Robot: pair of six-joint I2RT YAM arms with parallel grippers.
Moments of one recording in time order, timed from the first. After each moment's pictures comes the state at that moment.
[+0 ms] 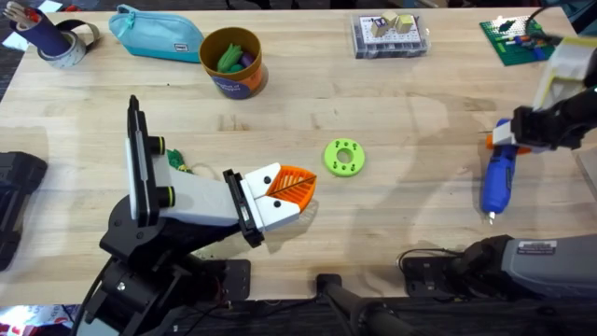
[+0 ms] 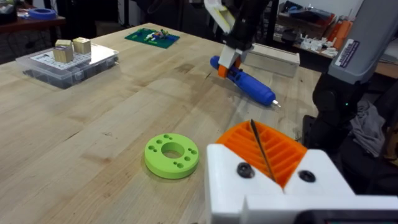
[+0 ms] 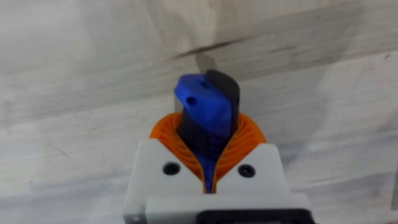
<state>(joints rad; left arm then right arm) -0.46 0.00 0.01 -0.06 0.72 -0.14 -0.56 1.59 1.02 -0.89 -0.04 -0.32</state>
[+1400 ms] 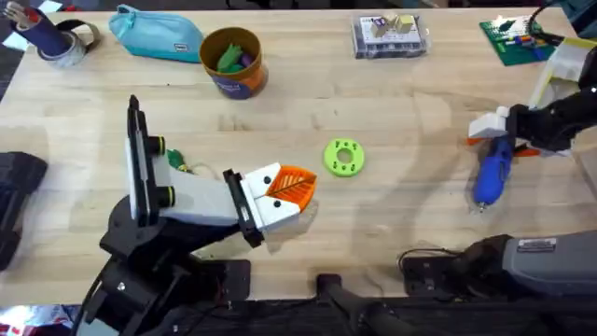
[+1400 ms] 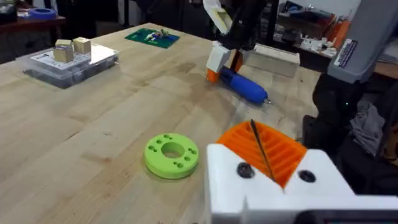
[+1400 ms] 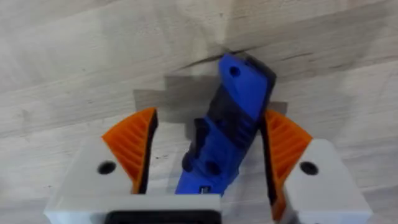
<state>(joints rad) -0.46 0.00 0.01 -0.06 0.72 -0.14 -0.56 1.62 1.02 -0.87 -0.10 -0.25</state>
